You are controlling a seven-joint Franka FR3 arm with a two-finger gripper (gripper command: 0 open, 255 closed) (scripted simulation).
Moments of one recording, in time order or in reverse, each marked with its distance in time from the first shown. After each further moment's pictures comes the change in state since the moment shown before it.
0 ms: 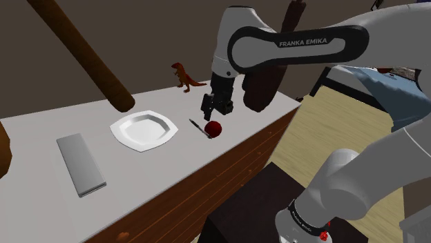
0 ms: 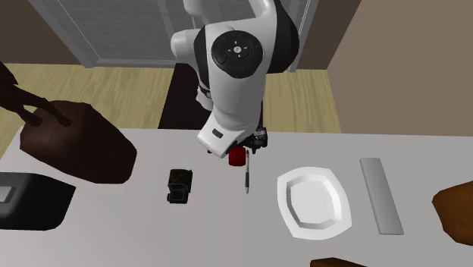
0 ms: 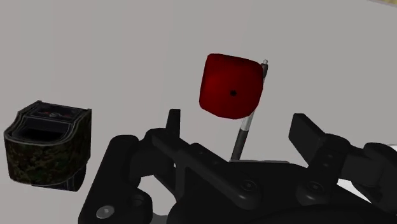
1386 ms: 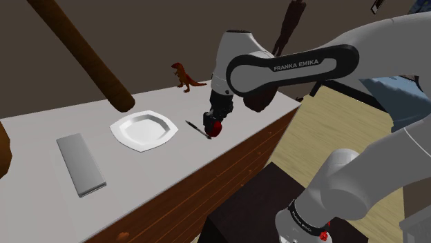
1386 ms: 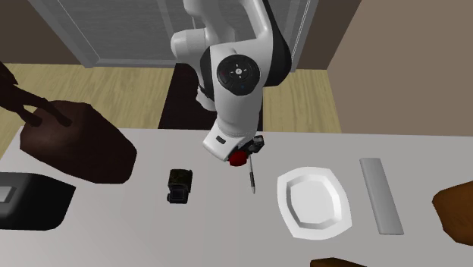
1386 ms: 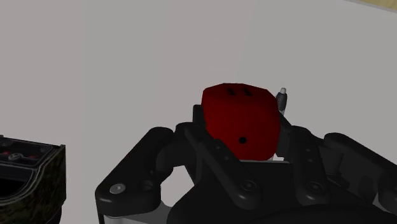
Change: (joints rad) arm 0.007 -0.004 0.010 -0.142 0.003 0.143 0.001
